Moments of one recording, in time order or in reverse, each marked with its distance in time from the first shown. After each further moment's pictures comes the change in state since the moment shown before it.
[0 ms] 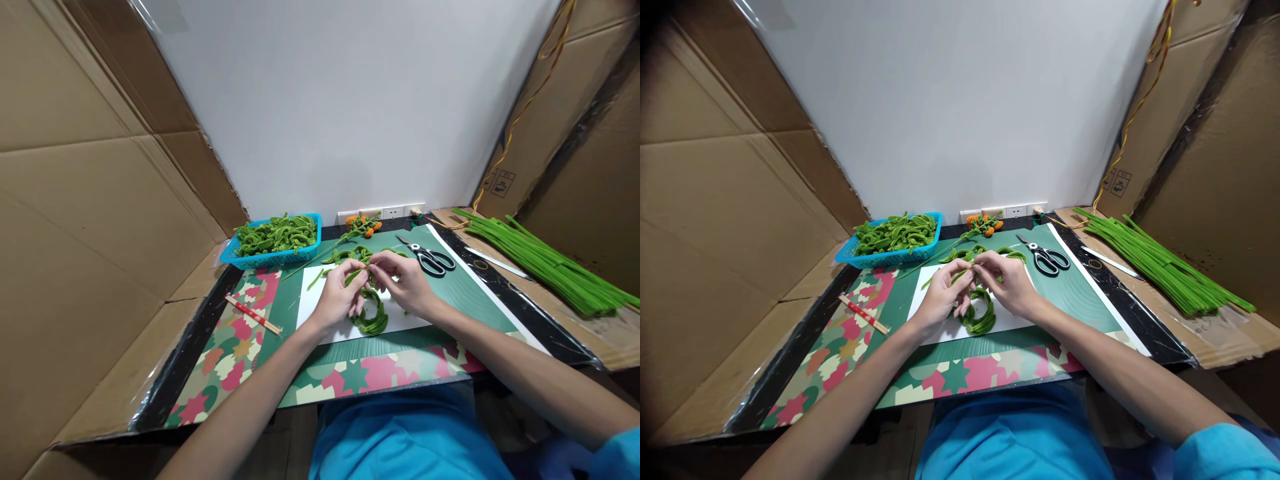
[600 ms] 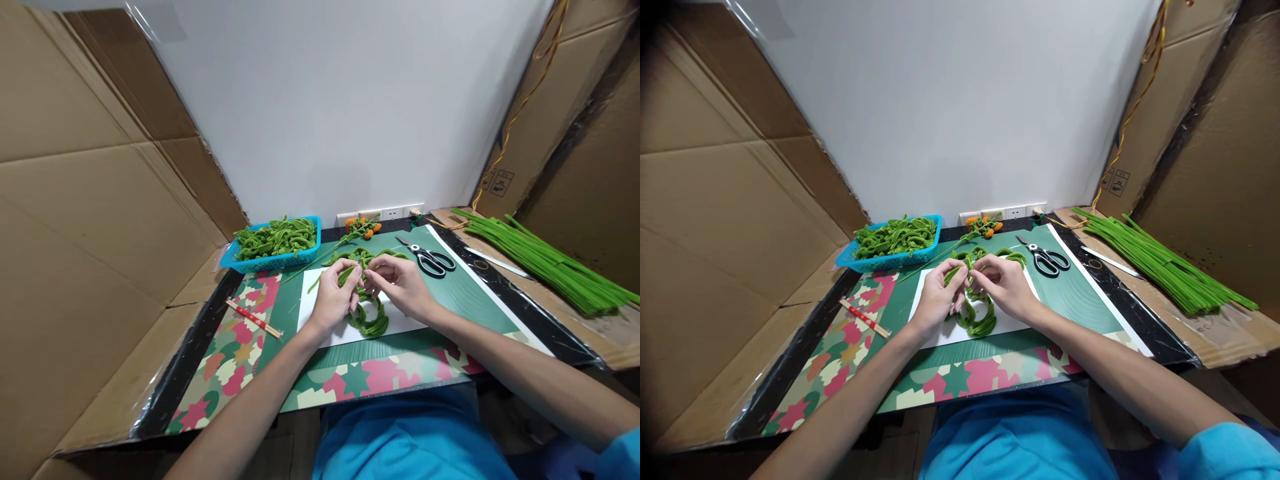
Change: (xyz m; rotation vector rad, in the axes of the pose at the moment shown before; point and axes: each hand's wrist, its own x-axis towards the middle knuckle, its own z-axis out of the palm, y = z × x) left_hand 0.000 0.004 -0.001 0.082 0.148 0.096; right_hand -0.002 -0.003 0.010 0.244 0.009 0.129
